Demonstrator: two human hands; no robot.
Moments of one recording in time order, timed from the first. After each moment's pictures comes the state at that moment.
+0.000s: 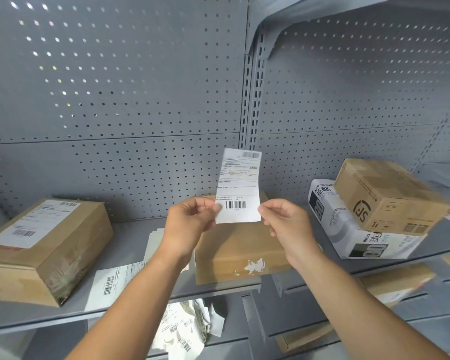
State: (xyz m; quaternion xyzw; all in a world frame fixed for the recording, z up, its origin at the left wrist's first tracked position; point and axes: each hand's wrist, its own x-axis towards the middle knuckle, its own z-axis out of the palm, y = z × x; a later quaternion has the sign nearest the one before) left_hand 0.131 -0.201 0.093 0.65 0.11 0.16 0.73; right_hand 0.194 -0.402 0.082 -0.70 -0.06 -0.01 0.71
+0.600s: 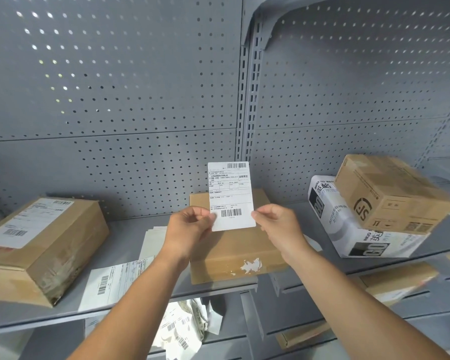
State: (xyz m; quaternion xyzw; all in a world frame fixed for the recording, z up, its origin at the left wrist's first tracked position) left_hand 0.156 -0.197 0.049 0.66 0.17 0.13 0.72; right_hand 0.223 -0.403 0.056 -0.78 -0.06 0.02 0.62
